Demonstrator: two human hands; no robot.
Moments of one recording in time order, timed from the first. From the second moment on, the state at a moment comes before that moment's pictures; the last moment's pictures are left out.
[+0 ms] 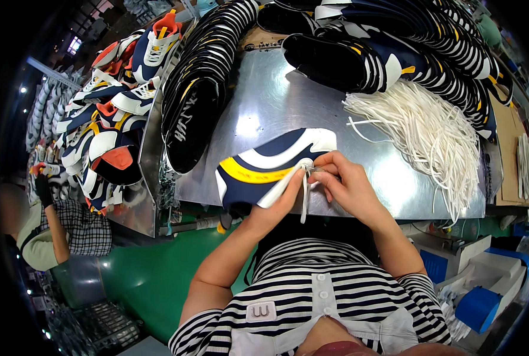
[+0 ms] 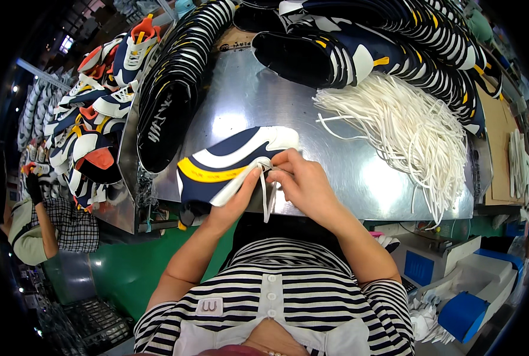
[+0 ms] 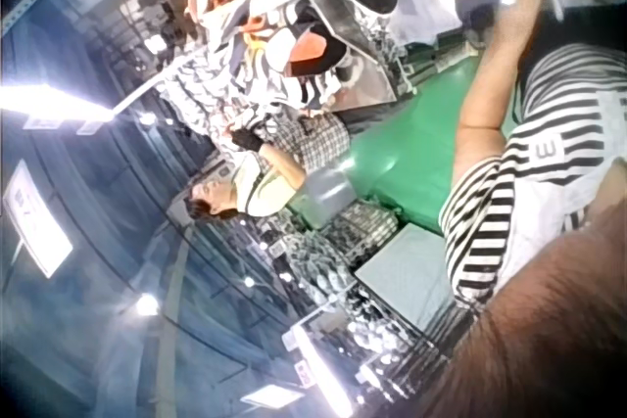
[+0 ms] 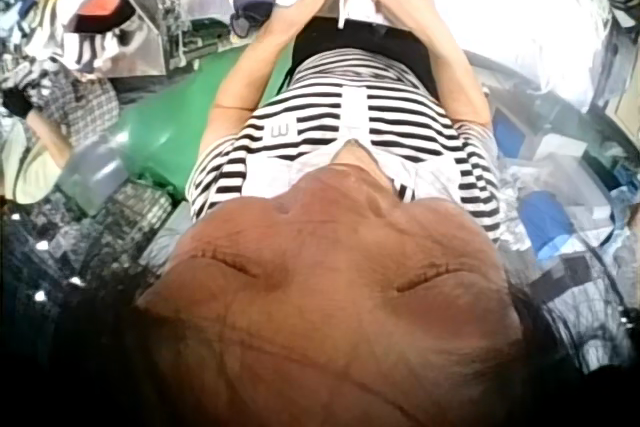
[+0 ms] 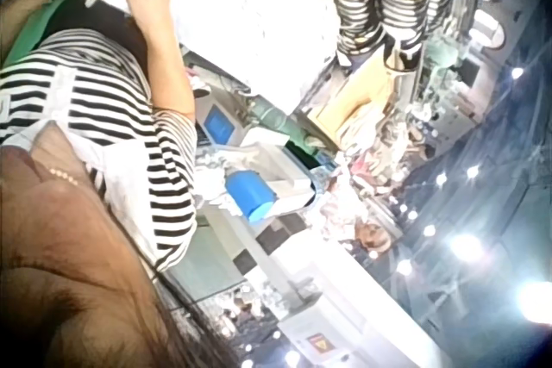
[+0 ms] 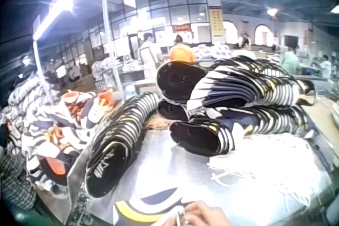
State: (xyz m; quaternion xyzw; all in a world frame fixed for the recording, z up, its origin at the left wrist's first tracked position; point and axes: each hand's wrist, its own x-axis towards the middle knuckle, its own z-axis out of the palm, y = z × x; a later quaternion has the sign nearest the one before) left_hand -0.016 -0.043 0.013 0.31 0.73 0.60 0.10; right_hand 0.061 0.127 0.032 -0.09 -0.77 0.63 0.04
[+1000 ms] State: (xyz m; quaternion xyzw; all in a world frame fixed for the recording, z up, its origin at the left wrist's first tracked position) left_hand -0.052 -0.070 0.019 0.42 0.87 0.24 0.02; right_hand 0.055 0.154 -0.004 -0.22 -0.66 0.70 0.14
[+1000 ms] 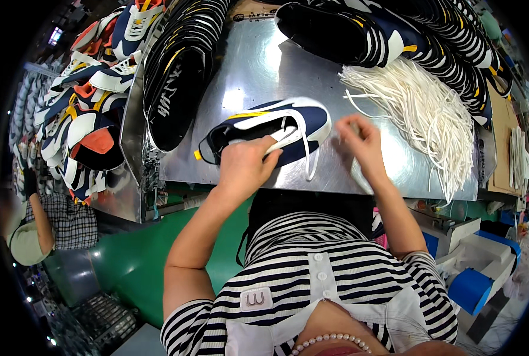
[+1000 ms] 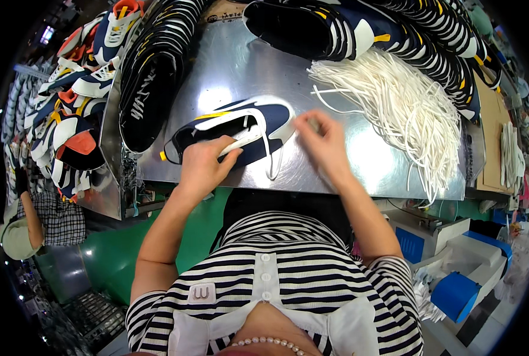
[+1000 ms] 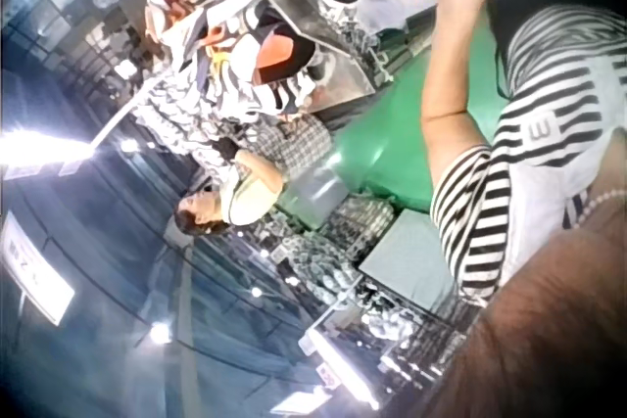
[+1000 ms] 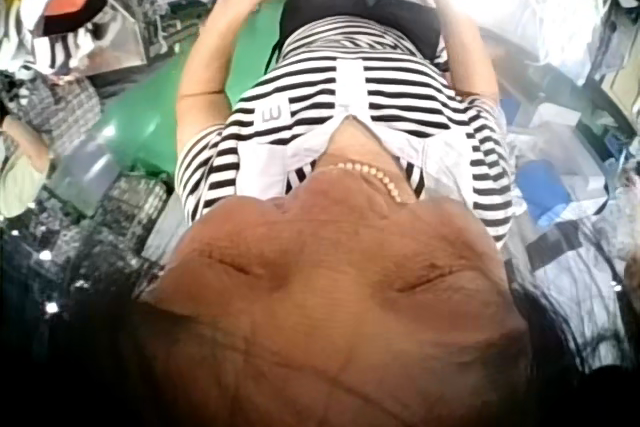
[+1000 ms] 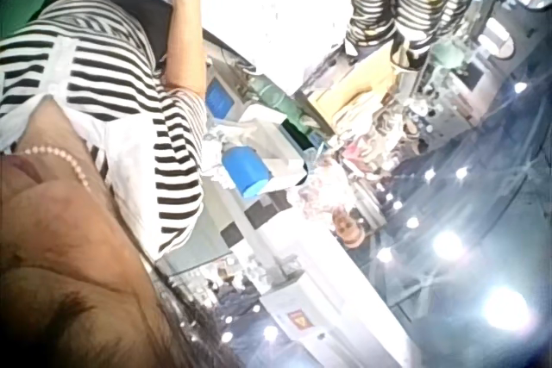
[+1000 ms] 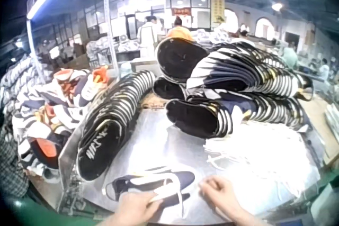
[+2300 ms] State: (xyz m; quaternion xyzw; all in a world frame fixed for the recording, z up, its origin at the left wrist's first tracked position) left_hand -0.034 -0.006 0.049 0.49 0.85 0.14 0.15; right_hand 0.053 0.154 -0.010 -0.11 -0.71 0.67 0.19
